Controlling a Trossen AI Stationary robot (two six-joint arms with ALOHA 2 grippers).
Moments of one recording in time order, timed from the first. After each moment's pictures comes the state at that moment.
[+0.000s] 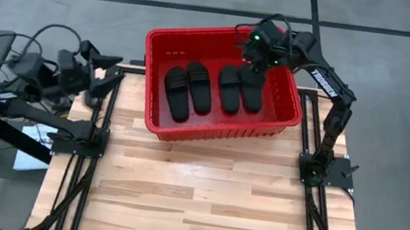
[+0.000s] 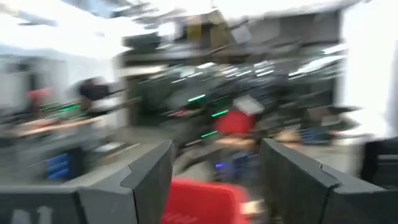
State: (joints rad) left arm -0.04 0.63 1.12 -0.18 -0.36 0.09; right arm -0.51 1.87 2.35 -1.51 0.29 -0.42
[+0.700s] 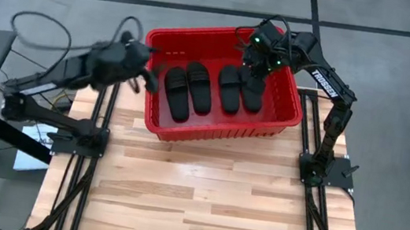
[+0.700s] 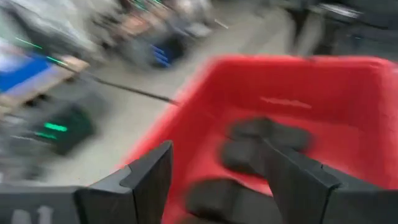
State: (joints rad) left arm 0.26 1.08 1.39 -0.57 -0.52 0.15; right arm -0.51 1.86 2.35 -1.57 0.11 -0.37
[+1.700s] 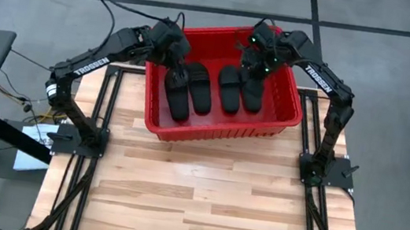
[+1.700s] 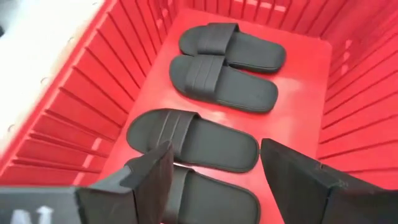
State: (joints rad) left arm 0.52 1.60 1.85 -1.02 -0.09 0.06; right arm -0.59 1.87 2.19 -1.54 -0.09 -0.37
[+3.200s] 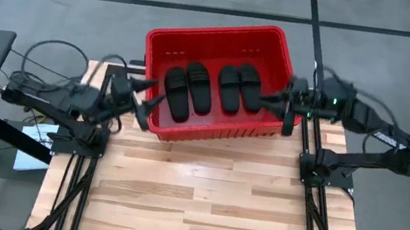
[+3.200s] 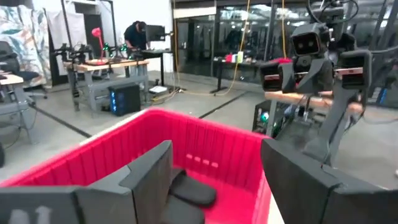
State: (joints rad) left arm -0.24 0.94 1.07 -0.08 -0.83 -0.04; right arm -0.26 0.92 1.18 -0.45 -0.16 0.17
